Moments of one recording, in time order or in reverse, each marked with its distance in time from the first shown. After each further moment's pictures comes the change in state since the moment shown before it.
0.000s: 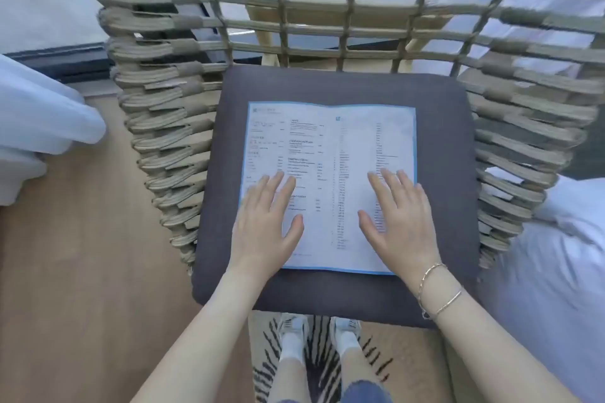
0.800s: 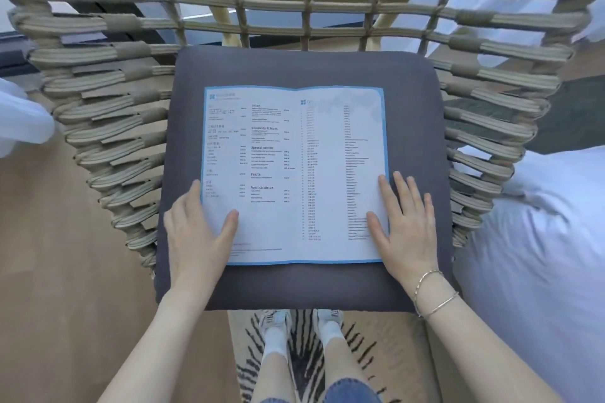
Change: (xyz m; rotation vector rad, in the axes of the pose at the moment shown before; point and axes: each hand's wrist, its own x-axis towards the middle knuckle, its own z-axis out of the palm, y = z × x) left_hand -0.017 -0.040 0.021 -0.130 0.139 -0.412; right_hand -0.042 0.057 0.026 -0.090 -0.021 0.192
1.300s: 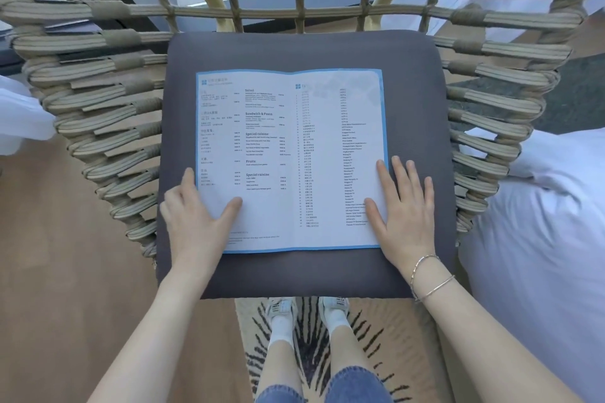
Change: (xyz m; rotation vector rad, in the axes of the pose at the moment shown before) left_hand 0.001 0.008 0.004 -0.032 -0.029 -0.093; right_hand -0.001 0.005 0.012 -0.020 0.018 -0.010
